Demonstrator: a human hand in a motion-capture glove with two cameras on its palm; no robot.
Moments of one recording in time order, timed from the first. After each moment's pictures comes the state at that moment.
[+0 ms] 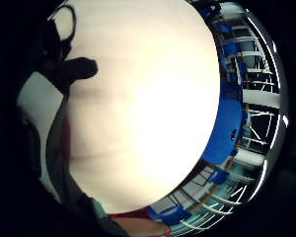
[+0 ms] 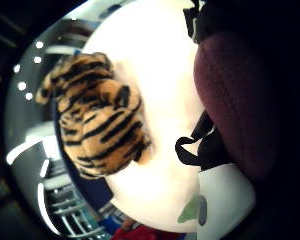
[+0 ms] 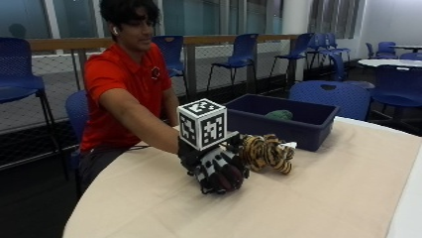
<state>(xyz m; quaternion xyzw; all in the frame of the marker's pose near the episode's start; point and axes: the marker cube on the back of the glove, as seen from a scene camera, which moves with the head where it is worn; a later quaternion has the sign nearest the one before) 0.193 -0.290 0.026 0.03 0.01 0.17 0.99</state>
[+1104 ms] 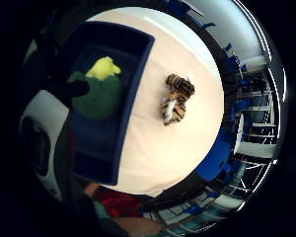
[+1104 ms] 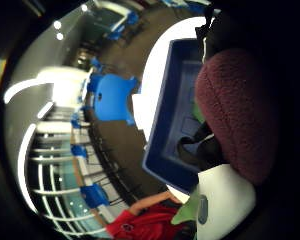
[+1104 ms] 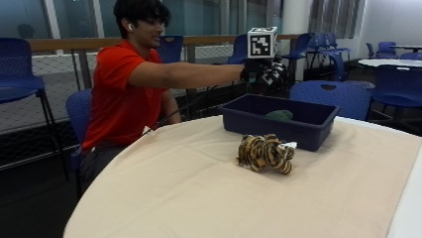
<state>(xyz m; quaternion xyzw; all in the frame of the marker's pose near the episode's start) -0.190 -0.275 -0.094 0.05 -0.02 -0.10 0.99</state>
